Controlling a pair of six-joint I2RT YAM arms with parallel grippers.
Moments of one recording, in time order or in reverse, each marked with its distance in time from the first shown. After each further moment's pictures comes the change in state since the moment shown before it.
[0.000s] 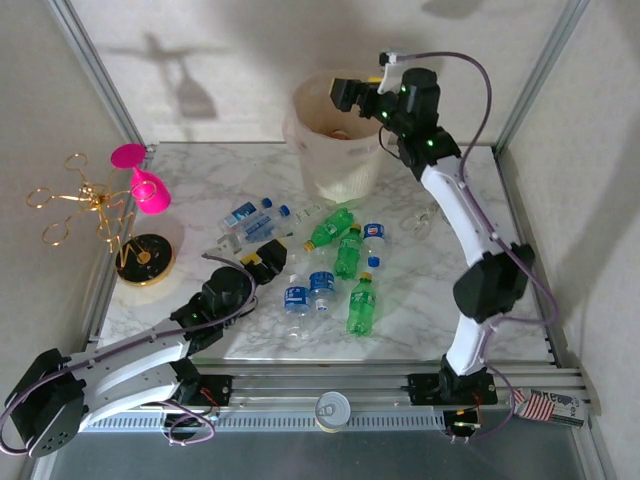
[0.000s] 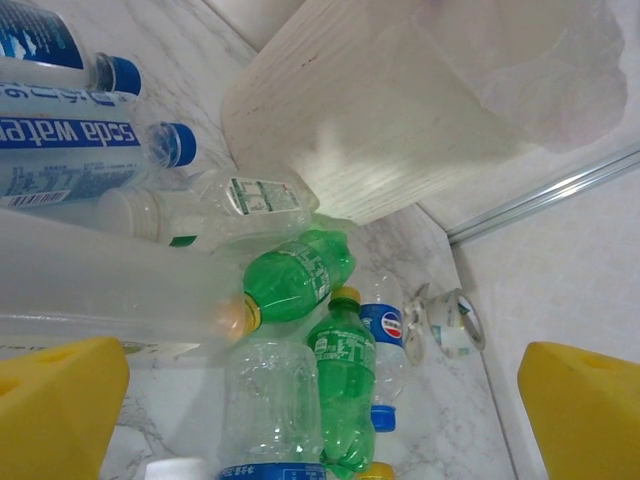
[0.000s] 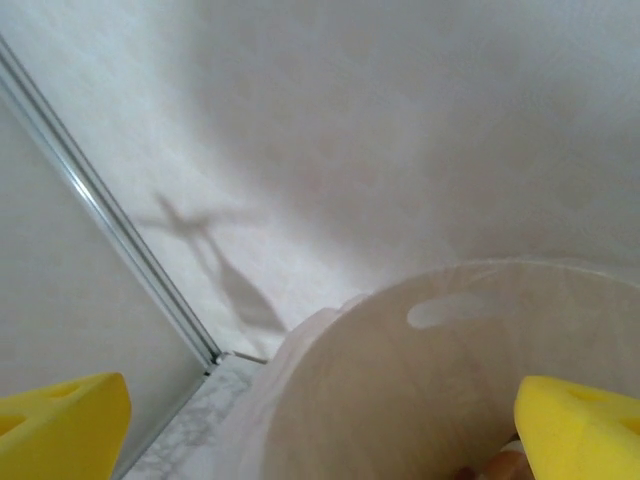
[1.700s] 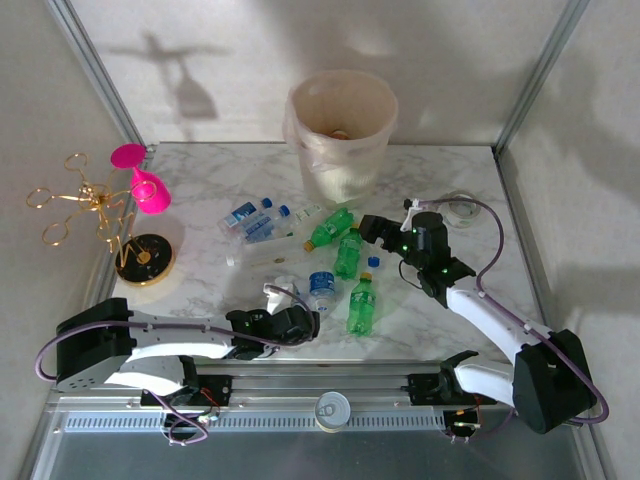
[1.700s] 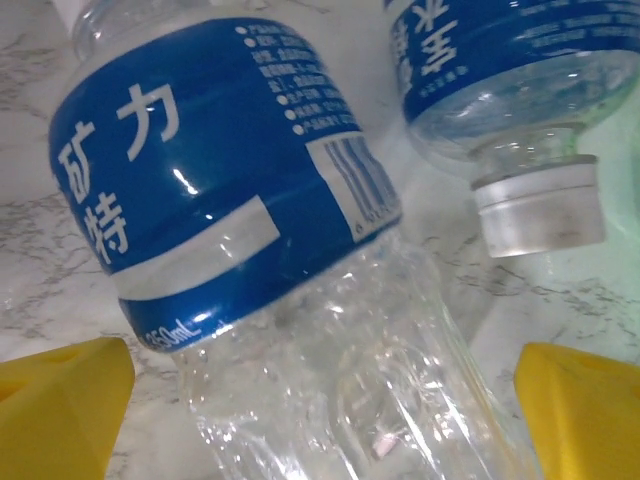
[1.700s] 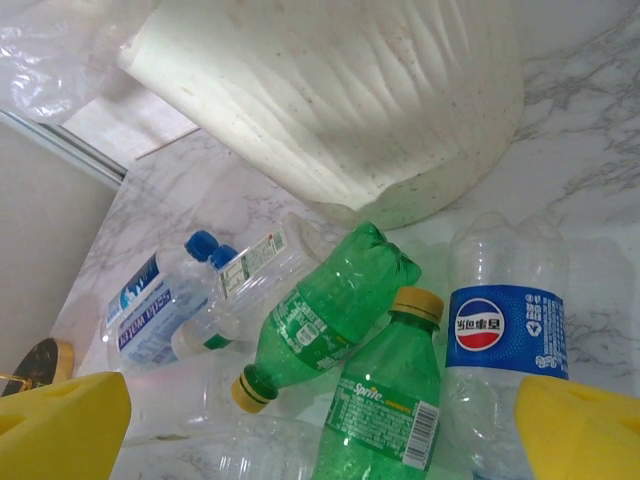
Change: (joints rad) left arm -0.420 0.377 0.182 -0.595 -0.046 -0.066; right arm 0.044 -0.632 -1.258 0.257 0.134 0.283
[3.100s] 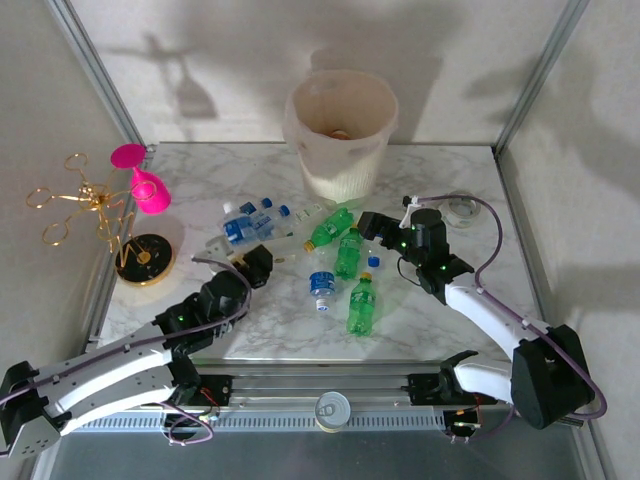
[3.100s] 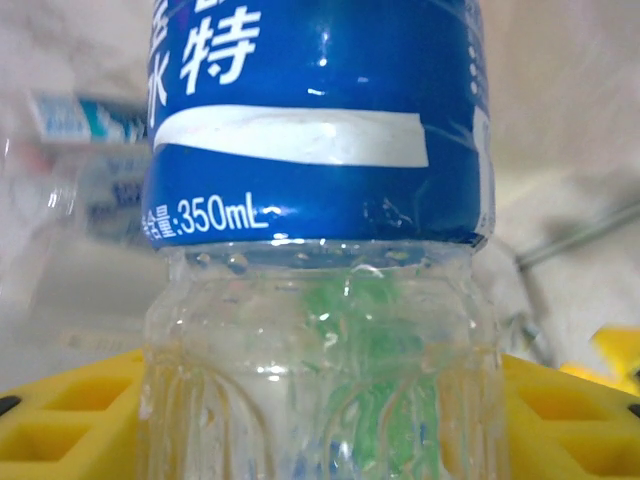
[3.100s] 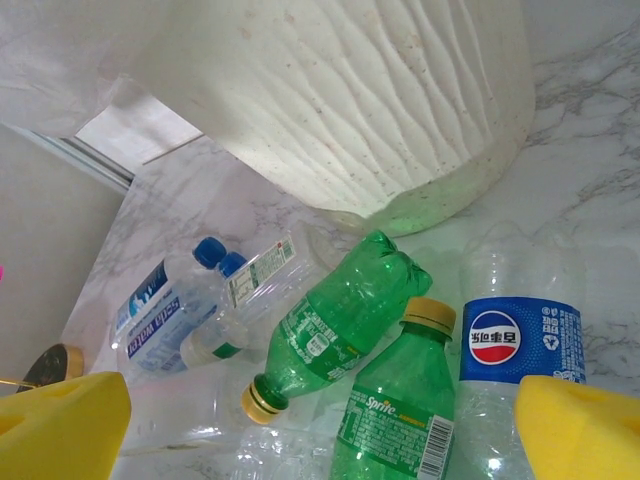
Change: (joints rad) left arm 0.293 -0.528 -0.020 0.227 -0.255 0.114; right arm 0.000 0.028 0.021 0.011 -0.011 0.016
